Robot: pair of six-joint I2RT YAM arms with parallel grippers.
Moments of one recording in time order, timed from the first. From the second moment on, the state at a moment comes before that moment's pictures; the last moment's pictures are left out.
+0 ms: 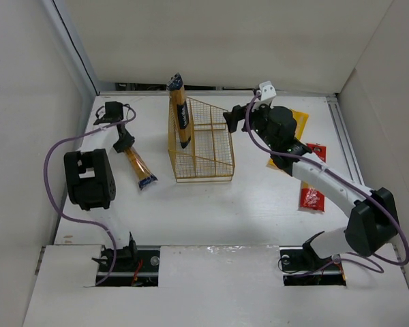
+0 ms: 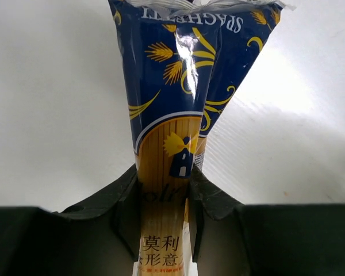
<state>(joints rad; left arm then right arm) 0.09 1.86 1.35 -0.56 -0.20 -0.56 0.54 1.42 1.09 0.33 0.03 0.10</state>
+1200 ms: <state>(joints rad) -0.12 1.26 1.23 0.36 0.84 -0.33 0.54 1.03 0.87 0.32 -0.02 0.04</state>
